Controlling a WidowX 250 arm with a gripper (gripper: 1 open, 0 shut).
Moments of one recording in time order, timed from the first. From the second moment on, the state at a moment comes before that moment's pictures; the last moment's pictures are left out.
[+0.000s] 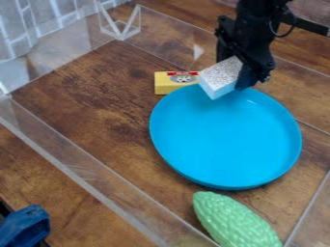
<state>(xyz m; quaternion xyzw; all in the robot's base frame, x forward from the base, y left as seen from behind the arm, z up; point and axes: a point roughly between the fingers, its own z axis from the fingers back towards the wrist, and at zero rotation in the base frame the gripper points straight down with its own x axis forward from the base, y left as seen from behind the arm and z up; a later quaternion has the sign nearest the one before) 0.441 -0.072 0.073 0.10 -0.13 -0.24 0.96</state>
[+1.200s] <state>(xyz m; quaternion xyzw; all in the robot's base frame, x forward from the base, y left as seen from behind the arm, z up) 0.441 -0.027 0.090 0.12 -0.14 -0.28 0.94</state>
